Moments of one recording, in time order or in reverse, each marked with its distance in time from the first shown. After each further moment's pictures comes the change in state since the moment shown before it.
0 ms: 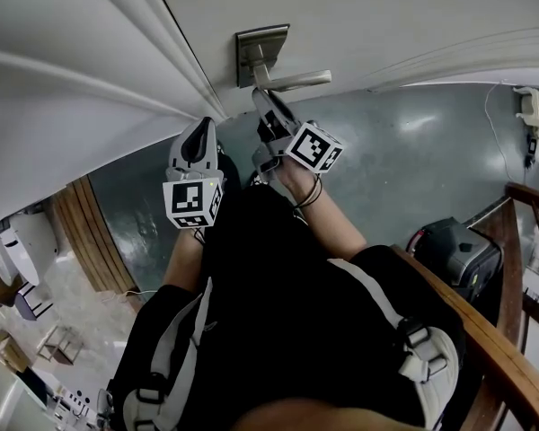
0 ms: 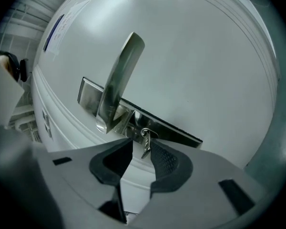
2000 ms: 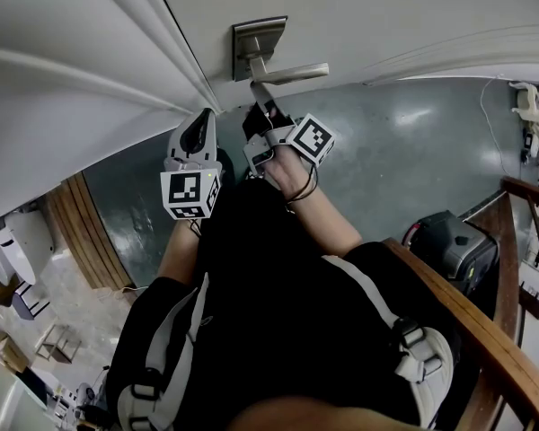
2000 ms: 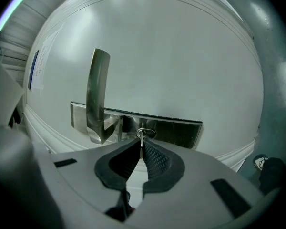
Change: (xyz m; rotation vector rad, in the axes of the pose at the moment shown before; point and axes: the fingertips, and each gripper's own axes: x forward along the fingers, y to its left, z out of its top) left arm 0.007 -0.007 -0.003 -0.008 0.008 -0.044; right arm -0.003 -0.011 -0.002 0.324 -0.089 0.001
